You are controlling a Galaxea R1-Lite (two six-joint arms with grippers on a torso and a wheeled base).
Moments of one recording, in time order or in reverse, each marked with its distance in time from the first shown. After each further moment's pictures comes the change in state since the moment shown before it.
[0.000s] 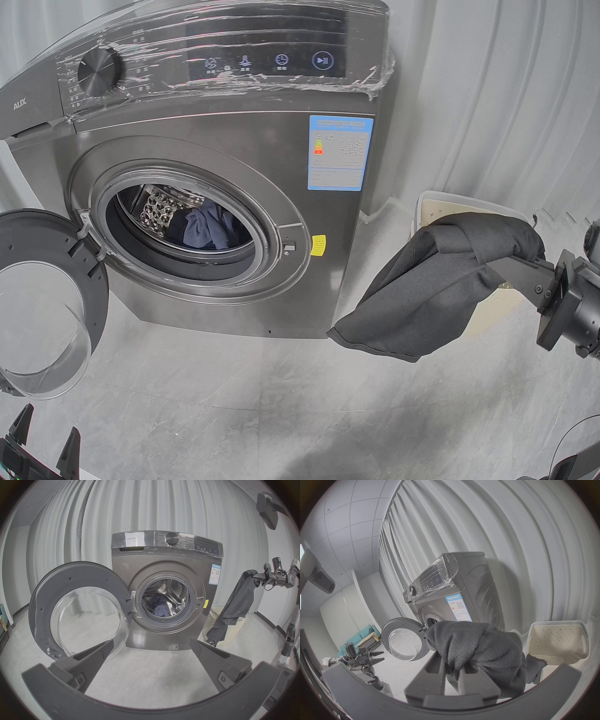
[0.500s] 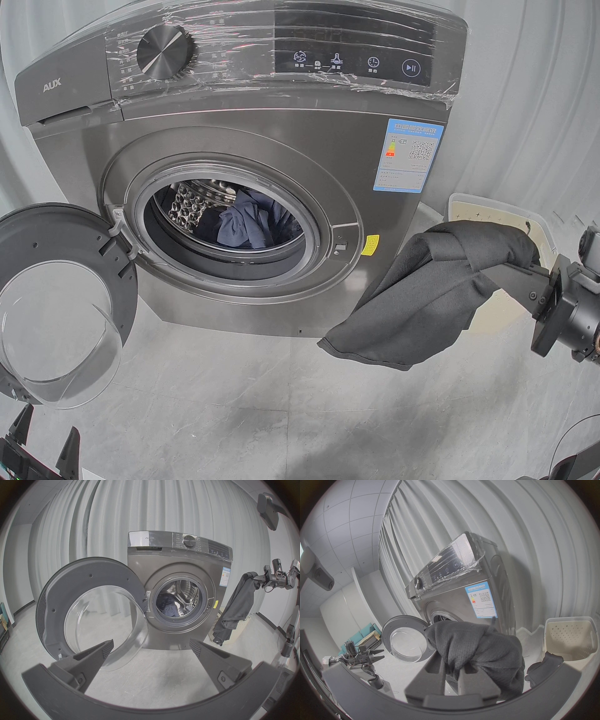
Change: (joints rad) left arm 0.000 0.000 0.000 0.000 0.000 -0.005; right arm 0.001 0.010 0.008 0.001 0.006 0.001
